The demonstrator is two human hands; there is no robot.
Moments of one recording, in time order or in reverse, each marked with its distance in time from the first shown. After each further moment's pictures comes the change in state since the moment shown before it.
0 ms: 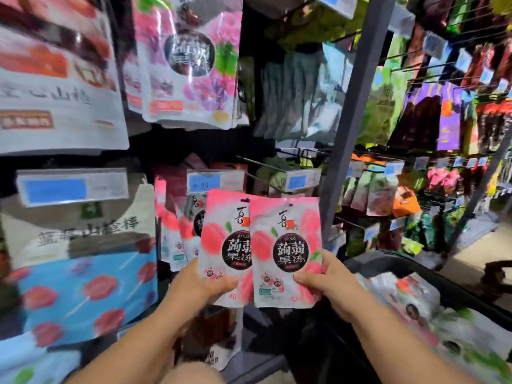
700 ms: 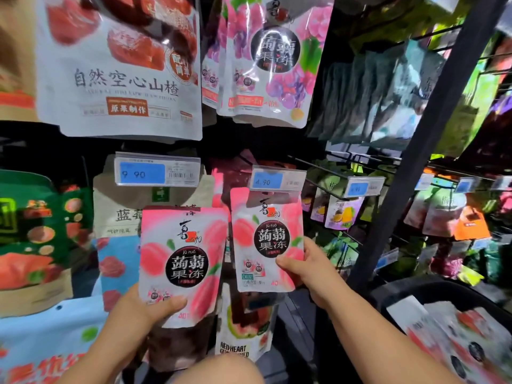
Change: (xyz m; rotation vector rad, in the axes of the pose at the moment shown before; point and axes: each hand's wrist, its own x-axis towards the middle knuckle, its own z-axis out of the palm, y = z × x) left_hand -0.072 -0.059 -0.127 -0.115 0.369 -0.018; right_hand 0.057 -0.002 0.116 -0.007 -0.178 0.021
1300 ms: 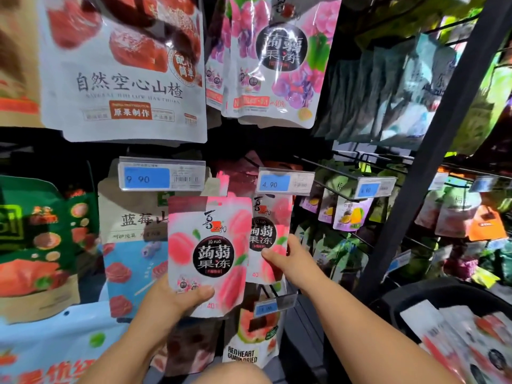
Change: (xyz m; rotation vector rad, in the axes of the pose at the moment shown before) left_hand 0.014 0.015 0.031 -0.104 -0.104 0.036; right_hand 0.036 0.003 0.032 -0.399 0.031 0.021
